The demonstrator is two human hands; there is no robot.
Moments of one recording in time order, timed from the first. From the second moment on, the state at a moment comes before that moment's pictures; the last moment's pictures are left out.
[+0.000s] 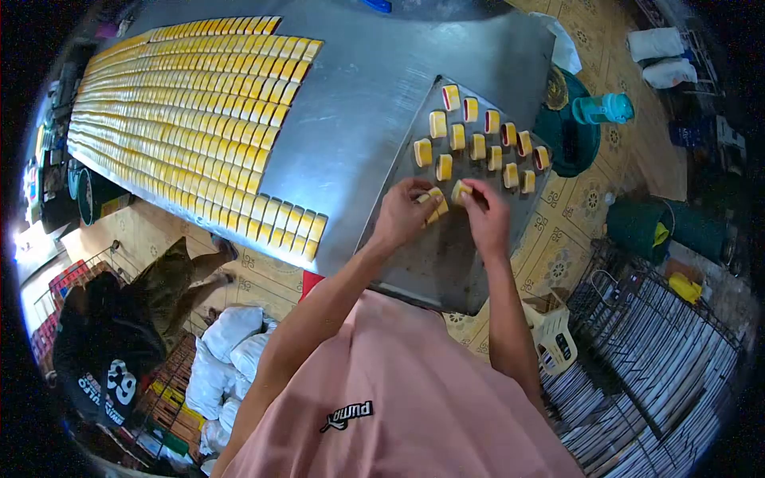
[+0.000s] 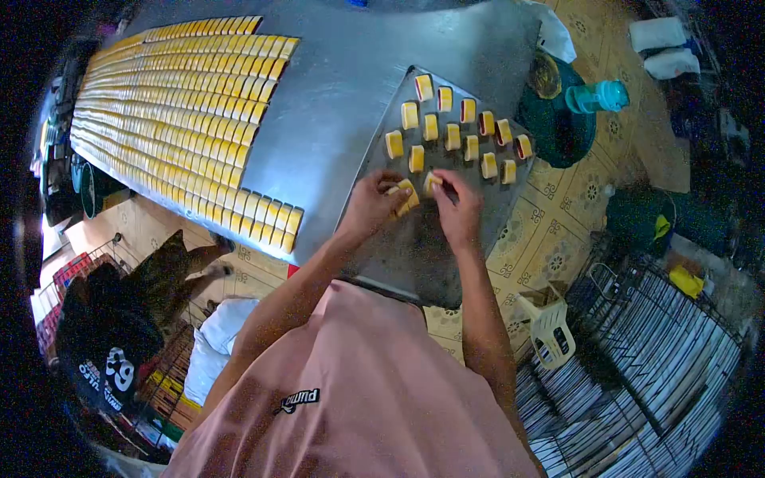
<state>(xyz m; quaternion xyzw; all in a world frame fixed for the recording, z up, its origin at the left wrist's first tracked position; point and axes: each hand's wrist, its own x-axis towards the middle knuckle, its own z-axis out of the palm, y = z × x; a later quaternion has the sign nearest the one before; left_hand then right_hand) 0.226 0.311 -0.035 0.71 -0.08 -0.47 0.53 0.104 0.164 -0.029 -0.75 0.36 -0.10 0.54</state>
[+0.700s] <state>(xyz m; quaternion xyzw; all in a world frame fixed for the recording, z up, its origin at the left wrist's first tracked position) 0.203 0.293 -0.039 0.68 -0.12 -0.50 0.53 0.065 0.149 -0.031 -0.71 0.41 -0.11 0.56</state>
